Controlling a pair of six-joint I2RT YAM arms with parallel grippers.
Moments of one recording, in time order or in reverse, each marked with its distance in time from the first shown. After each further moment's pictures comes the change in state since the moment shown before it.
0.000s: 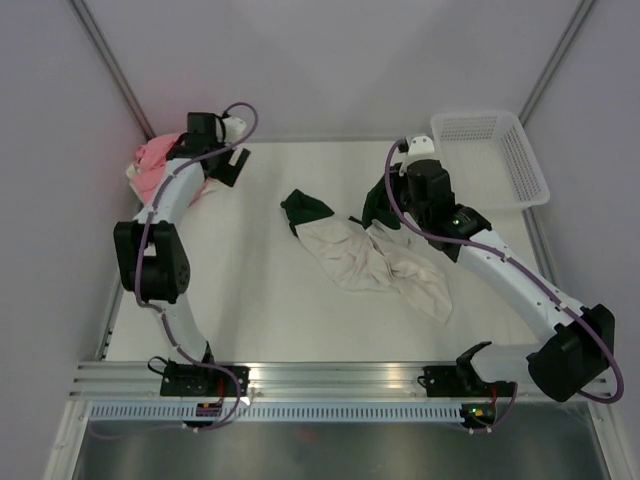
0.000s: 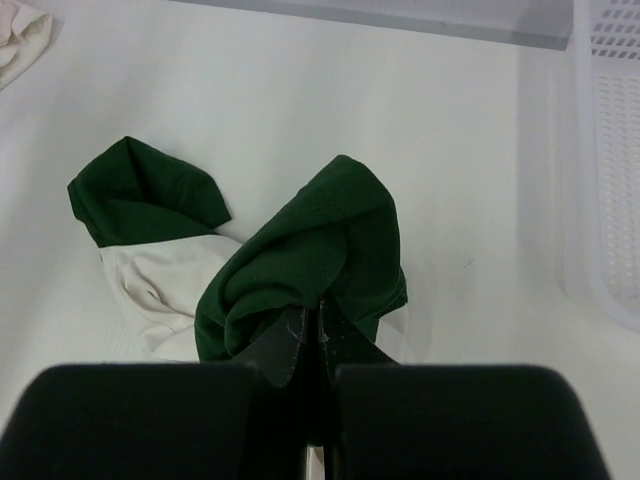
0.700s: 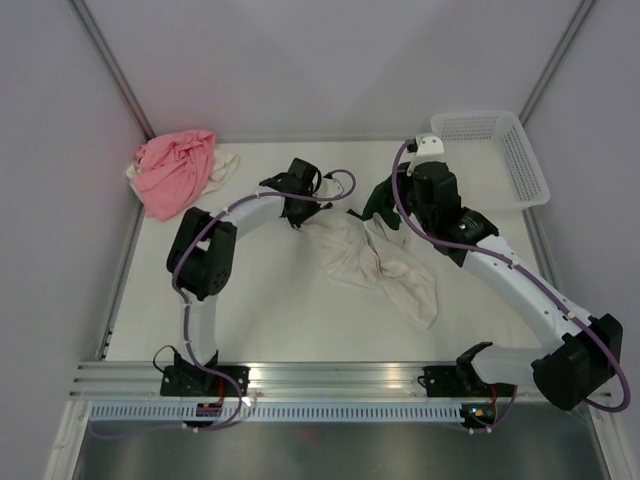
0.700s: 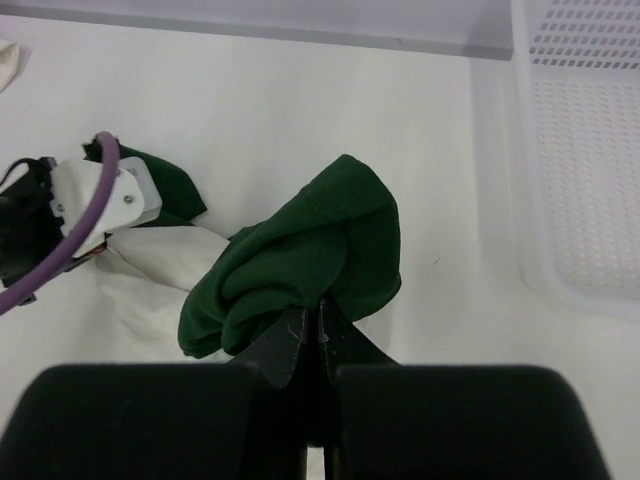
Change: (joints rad) left arm -0.505 0.086 -0.213 0.047 0.119 0.054; right arm 0.000 -0.049 -0.015 -0.002 0.069 -0.003
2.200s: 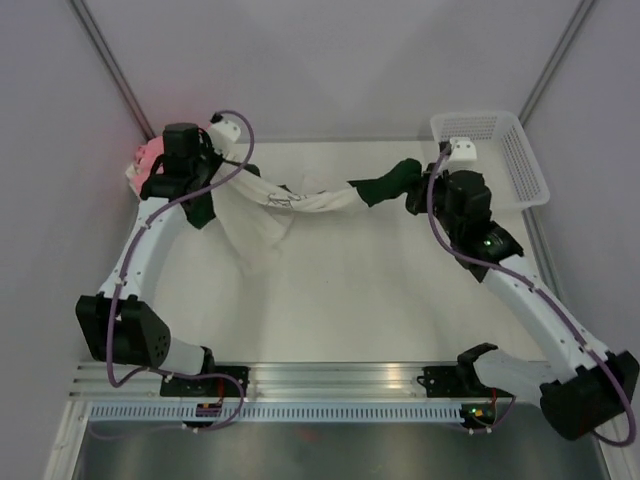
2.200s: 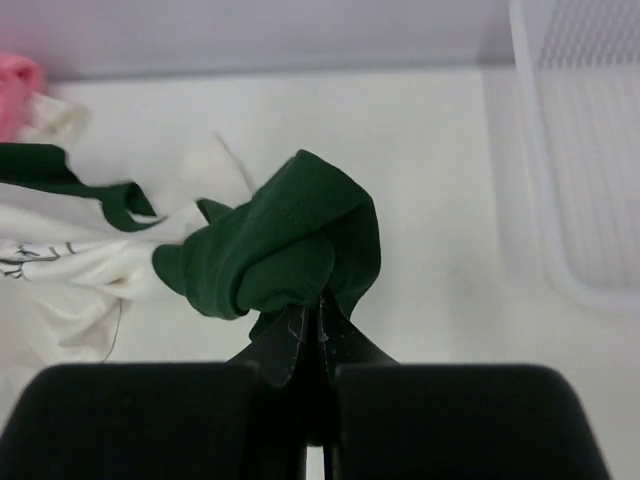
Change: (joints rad) left arm 0.395 -0.618 -0.226 0.027 -0.091 0.078; right arm -0.125 -0.063 -0.138 0.107 -0.116 0.092
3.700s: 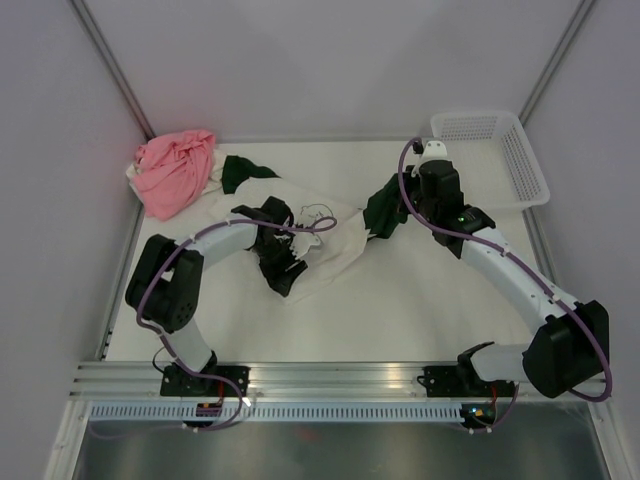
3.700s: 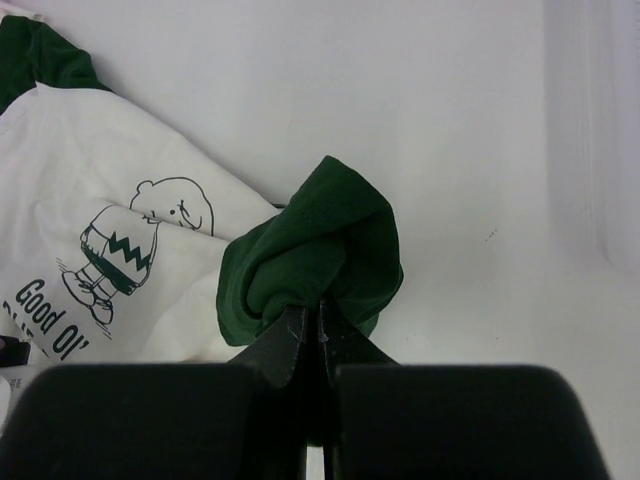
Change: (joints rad) left arm -0.368 0.289 -0.189 -0.380 0.480 -0.009; right arm 0.007 0.130 0.082 -0.060 -0.091 0.010
